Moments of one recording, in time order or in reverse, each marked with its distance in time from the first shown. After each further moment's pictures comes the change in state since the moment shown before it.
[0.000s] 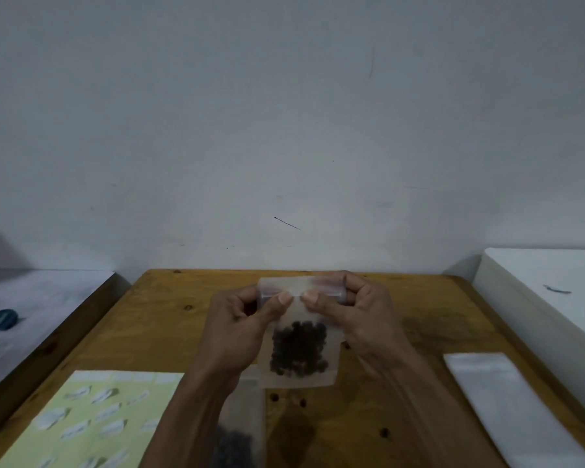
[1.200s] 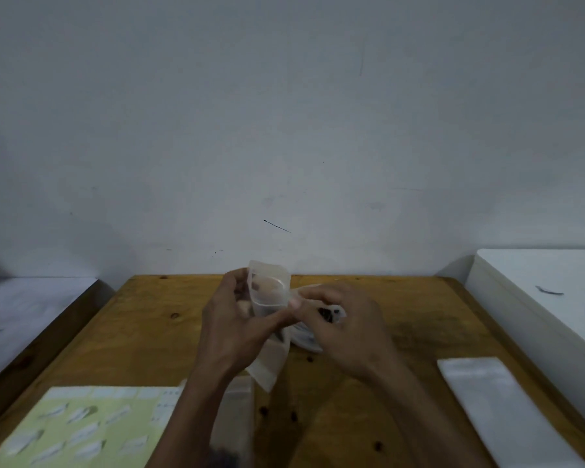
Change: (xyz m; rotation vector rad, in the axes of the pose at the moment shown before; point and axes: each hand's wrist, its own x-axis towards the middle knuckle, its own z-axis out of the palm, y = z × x) left_hand 0.030 -0.019 0.008 0.442 0.146 0.051; right_hand 0.013 0.016 -0.007 -0.709 0.049 -0.242
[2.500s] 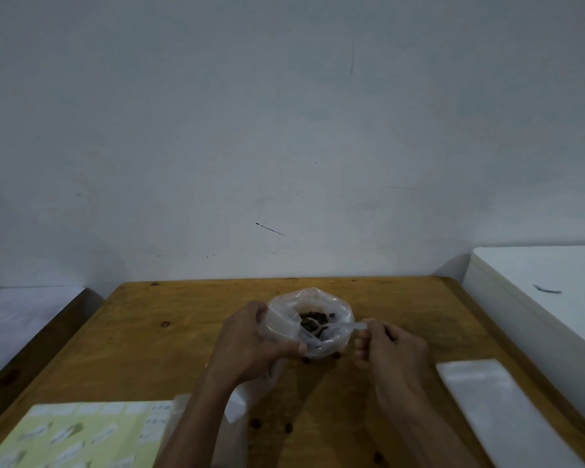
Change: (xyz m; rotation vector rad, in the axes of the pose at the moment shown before) left_hand 0.022 -0.043 0.029 0.295 -0.288 -0.126; right_hand -0.007 0.075 0.004 0.590 0.515 0.697
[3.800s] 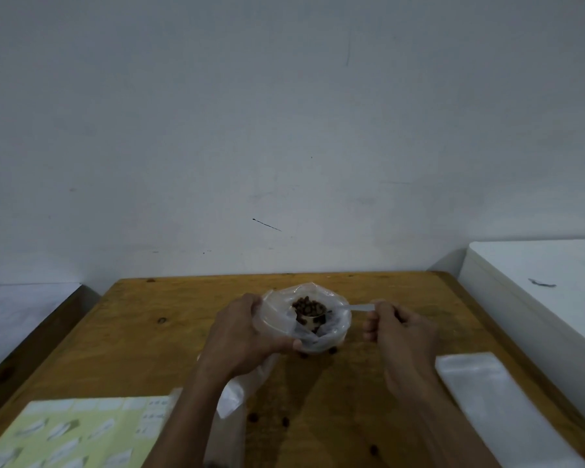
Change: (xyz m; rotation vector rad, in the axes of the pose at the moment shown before) left_hand -0.005 0.011 -0.010 0.067 -0.001 0.012; right_hand 0.001 -0.020 -0.008 -0.014 0.043 -0.128
